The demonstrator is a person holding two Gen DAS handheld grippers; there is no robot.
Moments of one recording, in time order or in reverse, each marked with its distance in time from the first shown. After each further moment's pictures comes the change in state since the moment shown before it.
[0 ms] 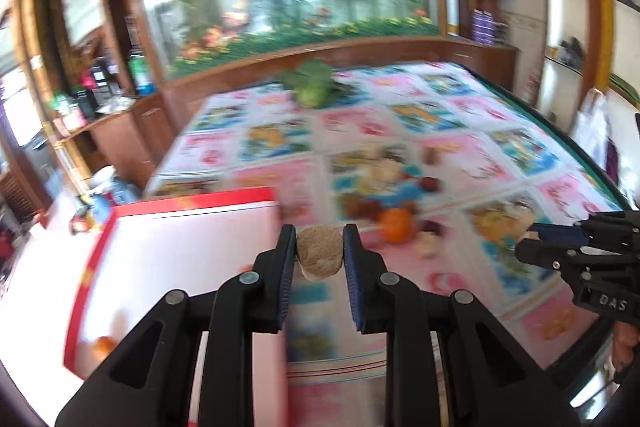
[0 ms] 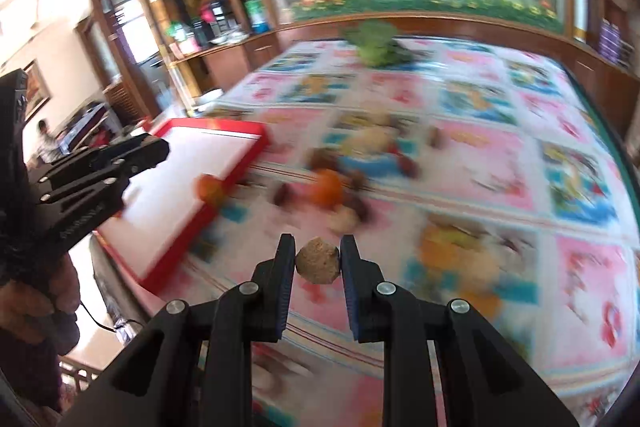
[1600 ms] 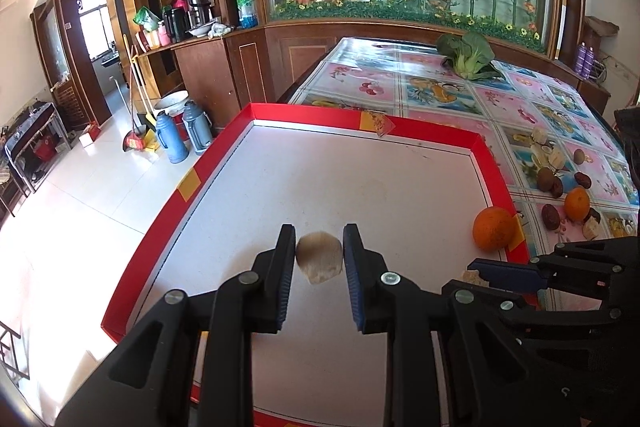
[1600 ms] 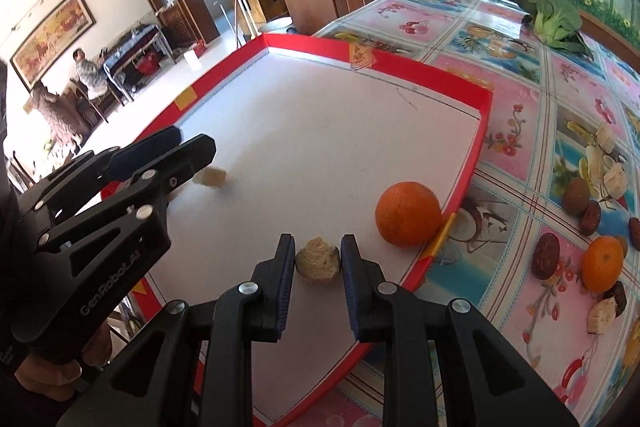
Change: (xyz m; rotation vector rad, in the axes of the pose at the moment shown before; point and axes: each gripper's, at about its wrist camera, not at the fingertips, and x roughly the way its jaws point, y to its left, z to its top) left arm 0.033 0.149 -0.069 -0.253 0.100 0.192; right arm 0.143 0.135 0.027 -0.149 0.234 0.162
